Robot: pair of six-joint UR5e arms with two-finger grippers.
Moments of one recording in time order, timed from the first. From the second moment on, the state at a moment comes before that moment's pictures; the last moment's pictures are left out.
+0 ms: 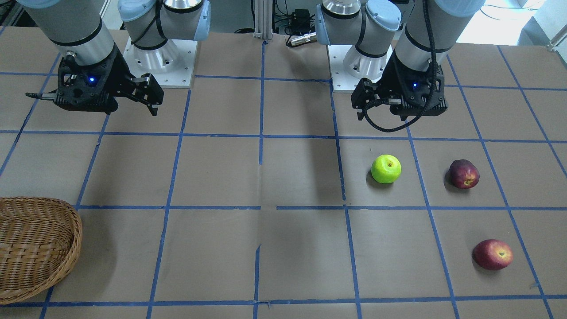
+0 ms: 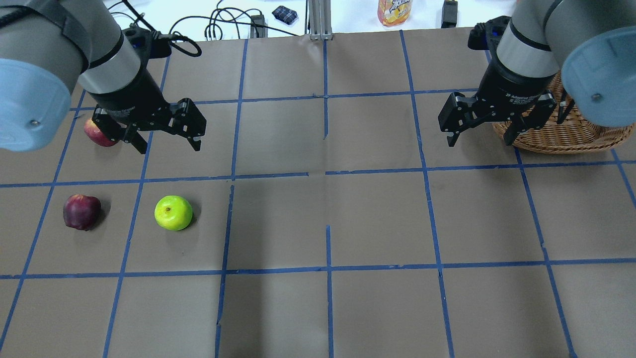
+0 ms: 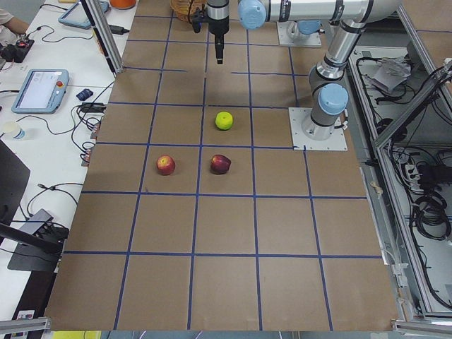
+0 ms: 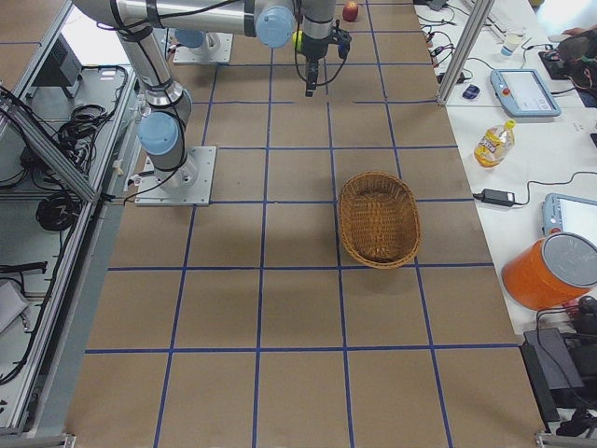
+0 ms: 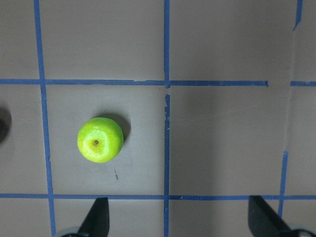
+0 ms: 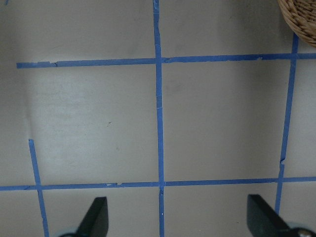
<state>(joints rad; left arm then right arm) -1.52 -1.54 -1.71 -1.54 1.57 0.05 1.53 -1.60 1.68 -1.56 -1.57 -0.02</state>
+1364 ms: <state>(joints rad) -1.35 -1.74 -2.16 -0.92 1.67 0.27 1.54 -1.60 1.68 -1.57 -1.56 -0.02</state>
